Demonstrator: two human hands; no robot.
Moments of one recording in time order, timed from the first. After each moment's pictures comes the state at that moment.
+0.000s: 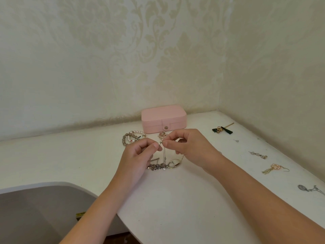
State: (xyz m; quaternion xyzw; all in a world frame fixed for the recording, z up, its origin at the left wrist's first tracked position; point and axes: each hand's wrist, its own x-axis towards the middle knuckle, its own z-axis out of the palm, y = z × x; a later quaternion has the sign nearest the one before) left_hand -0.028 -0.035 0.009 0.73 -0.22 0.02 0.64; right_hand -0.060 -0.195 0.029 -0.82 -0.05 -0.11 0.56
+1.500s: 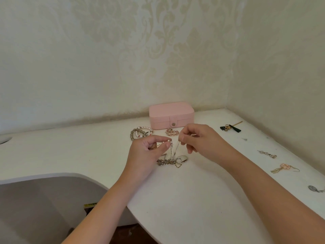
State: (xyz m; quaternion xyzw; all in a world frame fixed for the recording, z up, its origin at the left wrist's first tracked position) left_hand -0.023 -0.037 0.004 0.76 -0.20 0.09 0.62; right_hand -0.060 -0.203 0.034 -0.86 -0.04 -0.11 0.50
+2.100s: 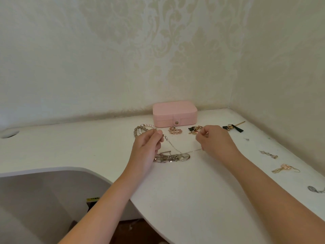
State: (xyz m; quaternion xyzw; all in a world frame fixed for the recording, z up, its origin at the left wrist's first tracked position) left_hand -0.024 -0.033 0.008 0.71 -0.16 0.02 0.69; right_hand -0.046 -0.219 0.019 -0.92 0.15 -0.14 0.34
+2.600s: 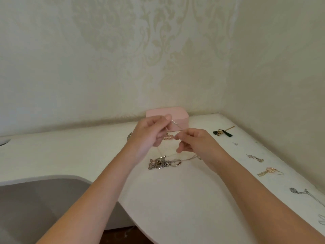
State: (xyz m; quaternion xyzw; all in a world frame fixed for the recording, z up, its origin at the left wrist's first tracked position) left_hand -0.023 -0.055 0.065 0.68 -0.27 -0.06 0.68; right_hand -0.058 -0.210 0.033 -0.75 0.00 -0.07 0.66
